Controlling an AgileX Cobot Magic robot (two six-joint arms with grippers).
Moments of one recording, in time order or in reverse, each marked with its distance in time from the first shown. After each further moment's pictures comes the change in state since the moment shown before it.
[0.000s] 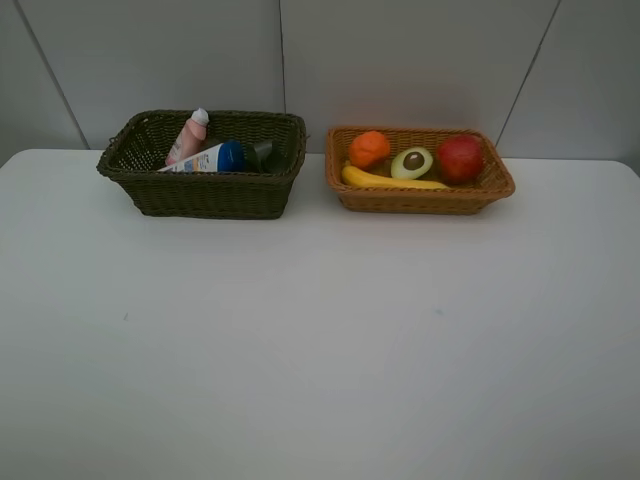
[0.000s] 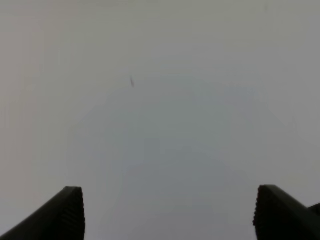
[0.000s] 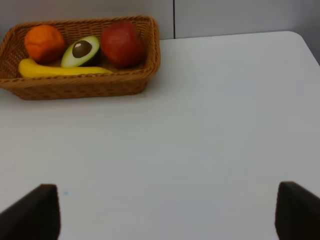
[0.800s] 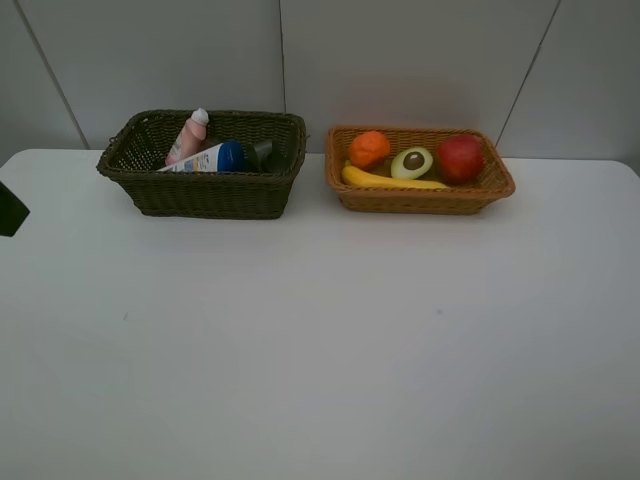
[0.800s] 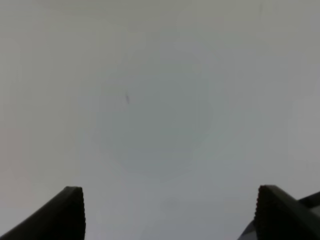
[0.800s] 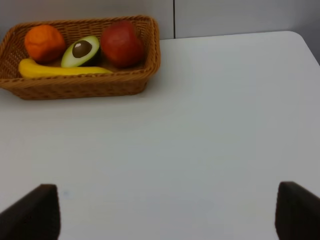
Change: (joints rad) left arm 0.000 0.630 -0.481 -0.019 0.135 0.031; right arm 0.000 0.000 0.000 0.000 0.000 0.000
